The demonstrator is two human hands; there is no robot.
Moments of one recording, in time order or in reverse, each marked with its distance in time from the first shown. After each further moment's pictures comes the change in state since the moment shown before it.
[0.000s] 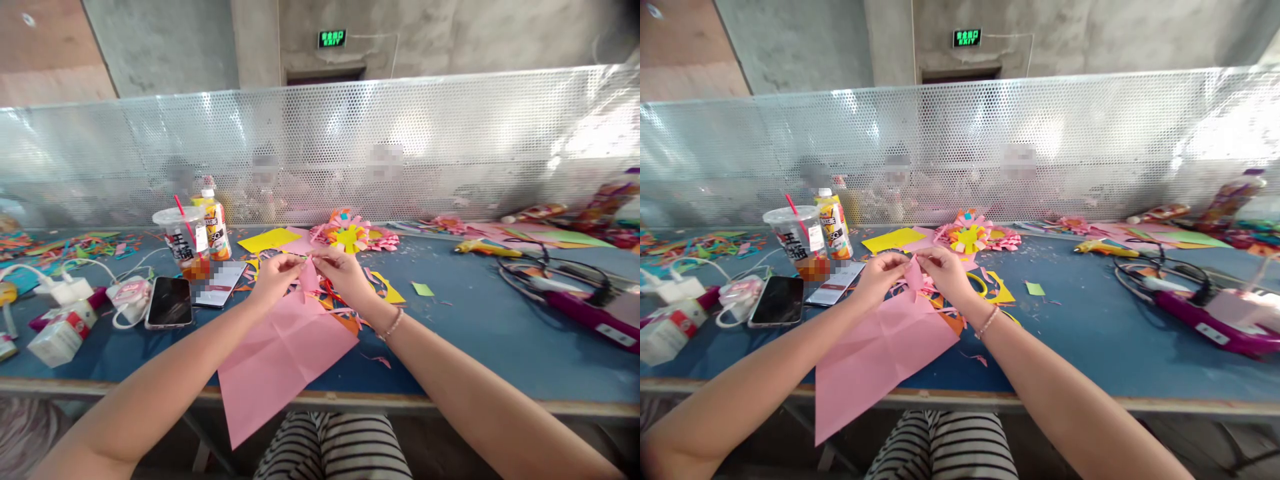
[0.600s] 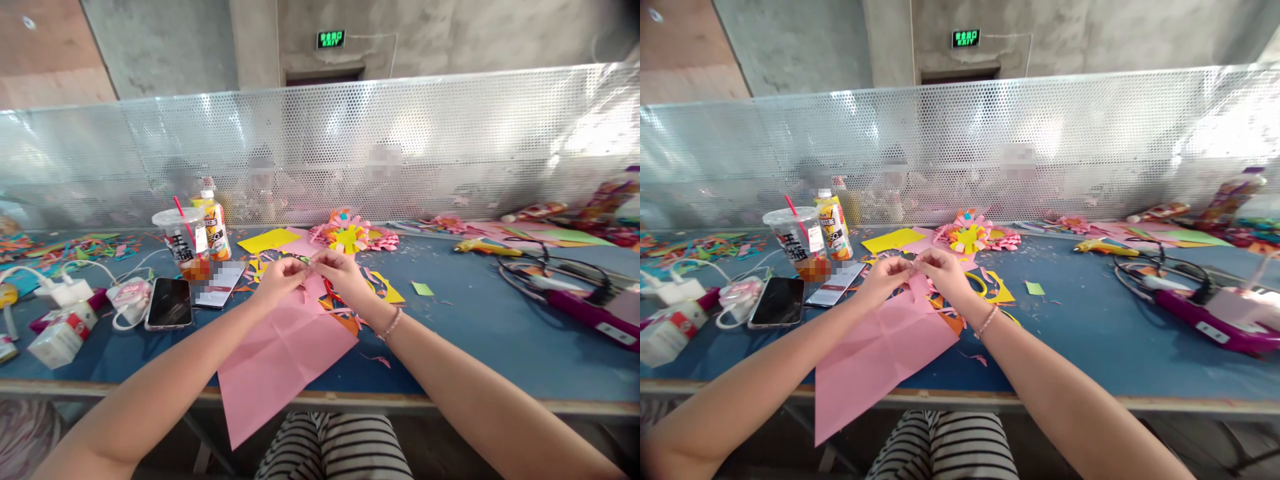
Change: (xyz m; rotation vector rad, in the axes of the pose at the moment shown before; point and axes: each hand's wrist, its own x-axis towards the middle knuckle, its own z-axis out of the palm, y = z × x) left_hand -0.002 0.003 0.003 -0.051 -0.160 -0.098; right_hand 0.001 0.007 -0.002 0.006 -0.060 0.007
